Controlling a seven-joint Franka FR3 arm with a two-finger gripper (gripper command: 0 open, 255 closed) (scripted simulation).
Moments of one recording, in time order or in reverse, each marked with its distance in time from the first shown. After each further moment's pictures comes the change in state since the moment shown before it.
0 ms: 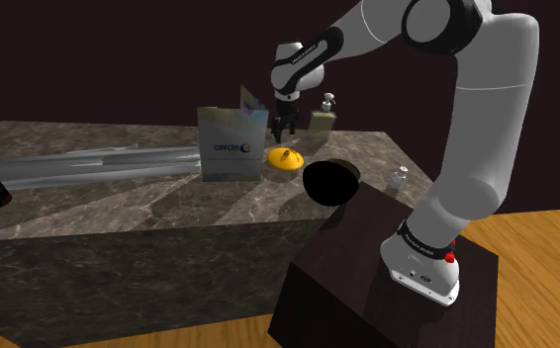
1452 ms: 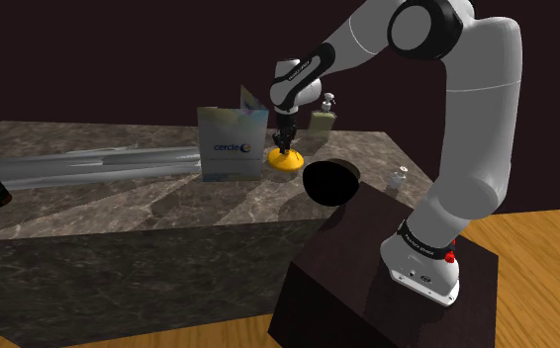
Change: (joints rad) arm -0.010 0.081 0.006 -0.021 0.014 0.095 -0.012
